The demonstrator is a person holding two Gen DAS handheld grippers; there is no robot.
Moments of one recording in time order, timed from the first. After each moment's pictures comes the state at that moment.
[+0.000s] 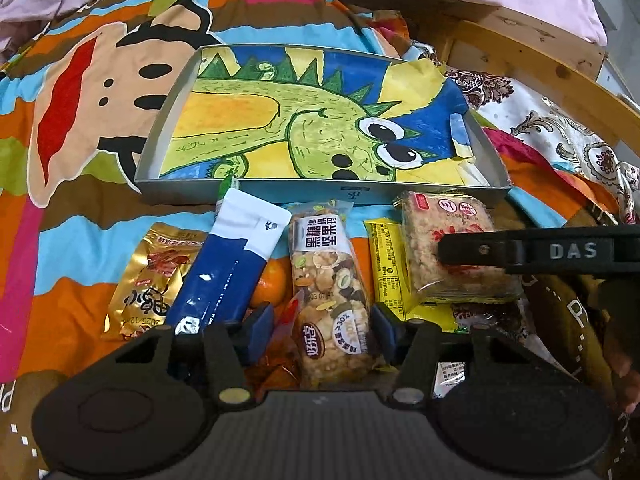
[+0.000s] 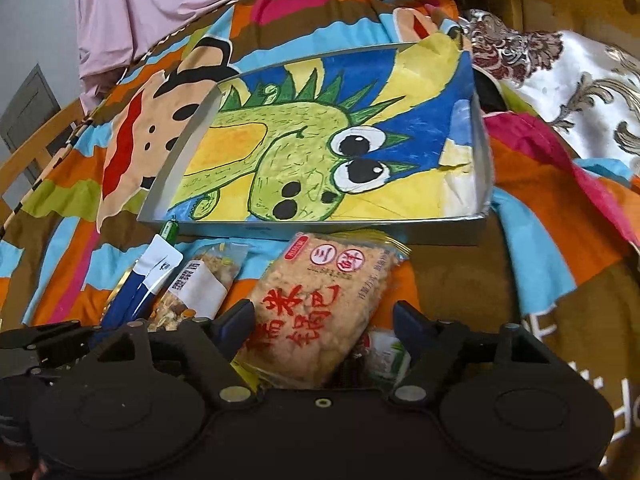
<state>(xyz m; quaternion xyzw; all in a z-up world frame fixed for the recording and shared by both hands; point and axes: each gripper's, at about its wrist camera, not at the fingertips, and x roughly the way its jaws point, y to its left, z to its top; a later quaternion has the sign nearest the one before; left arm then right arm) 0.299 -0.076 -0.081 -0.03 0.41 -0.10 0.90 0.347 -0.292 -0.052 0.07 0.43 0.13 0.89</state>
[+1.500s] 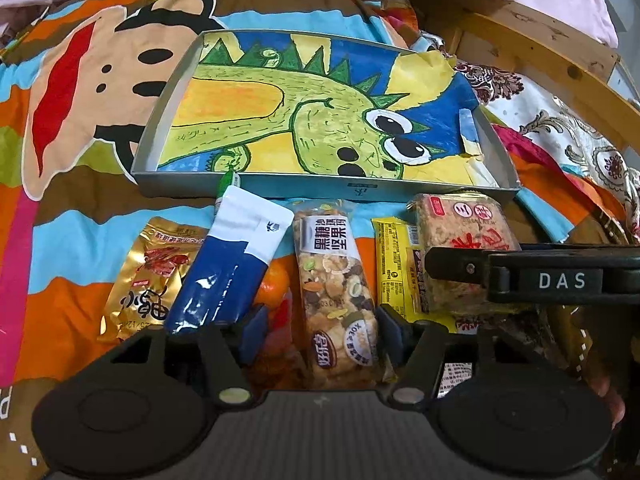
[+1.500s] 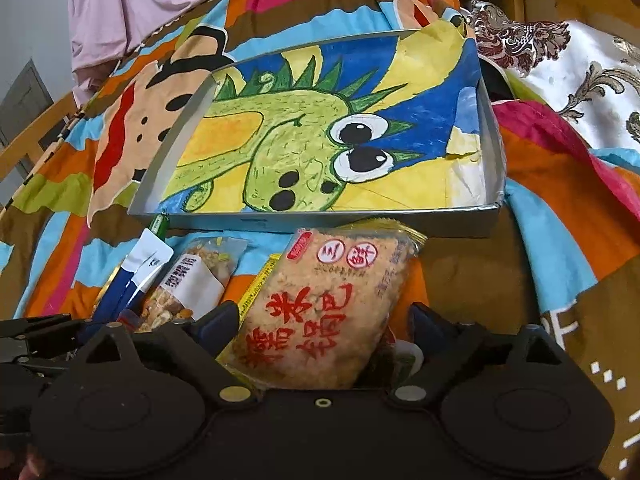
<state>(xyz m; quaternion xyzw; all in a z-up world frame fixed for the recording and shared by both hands) 0.311 -0.072 -0.082 -0.05 0.44 -0.10 0.89 0.356 -0.279 -0.065 0.06 0.43 0.13 0.89</state>
